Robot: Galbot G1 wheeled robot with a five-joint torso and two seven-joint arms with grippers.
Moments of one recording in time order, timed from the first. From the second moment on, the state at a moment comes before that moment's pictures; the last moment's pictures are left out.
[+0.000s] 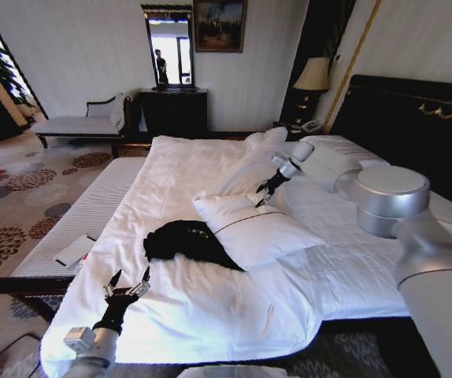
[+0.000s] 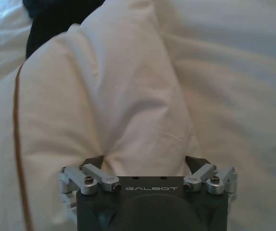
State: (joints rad) left arm 1.92 -1.17 -0.69 -2.24 -0.57 -0.10 -0.11; right arm -2.63 -1.25 1.61 0.36 0.92 -0.04 -1.34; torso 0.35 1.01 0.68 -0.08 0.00
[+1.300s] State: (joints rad) left arm 1.85 -1.17 -0.67 -2.27 -0.58 -0.07 -0.15; right arm -2.38 -0.86 1.50 0.79 1.12 -0.12 -1.18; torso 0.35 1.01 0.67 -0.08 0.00
